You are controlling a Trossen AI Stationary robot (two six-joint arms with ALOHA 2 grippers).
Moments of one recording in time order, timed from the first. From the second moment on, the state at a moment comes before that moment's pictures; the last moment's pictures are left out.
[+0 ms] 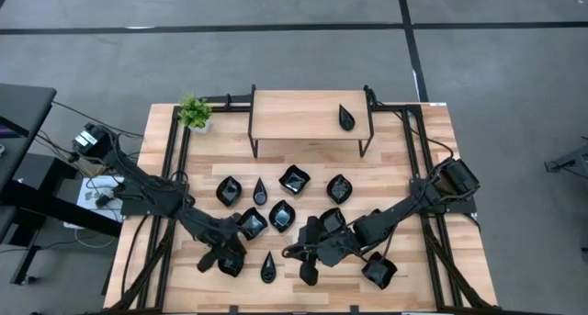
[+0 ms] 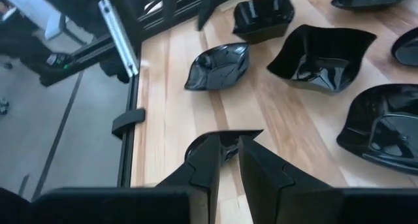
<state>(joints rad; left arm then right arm) -0.66 1.21 0.42 0.39 -0.05 -0.44 0.51 1.81 1.13 0.18 0.34 0.70</state>
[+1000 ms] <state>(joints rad) -0.70 1.67 0.68 0.32 -0.24 -0.92 0.76 1.80 1.13 0.12 0.47 0.63</state>
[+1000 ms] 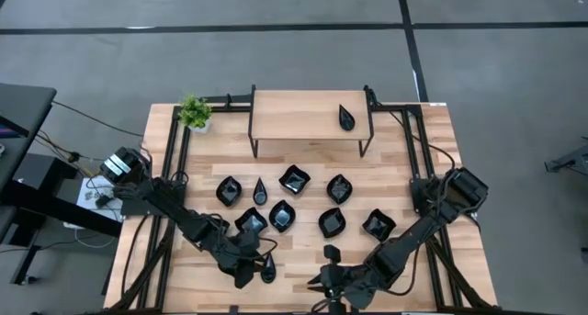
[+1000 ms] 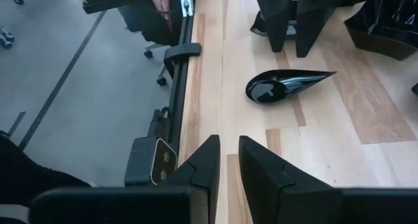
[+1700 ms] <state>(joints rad) -0.70 1.67 0.68 0.32 -0.32 -0.65 0.76 1.80 1.13 0.12 0.47 0.62</state>
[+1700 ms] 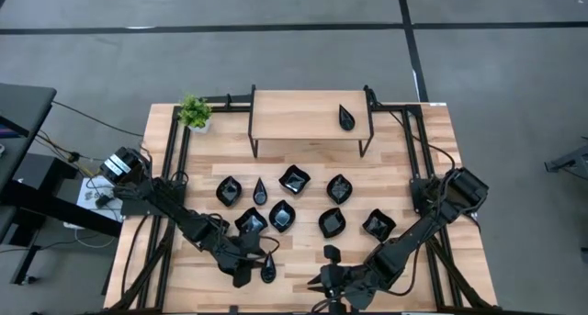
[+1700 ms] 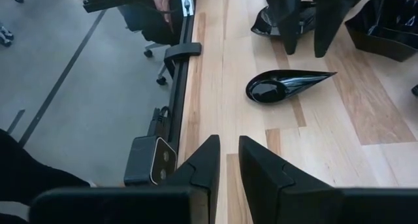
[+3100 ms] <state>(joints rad) -0.62 1.43 1.09 -0.33 -0.26 -0.48 0.75 1.80 1.13 0.10 0.47 0.62</state>
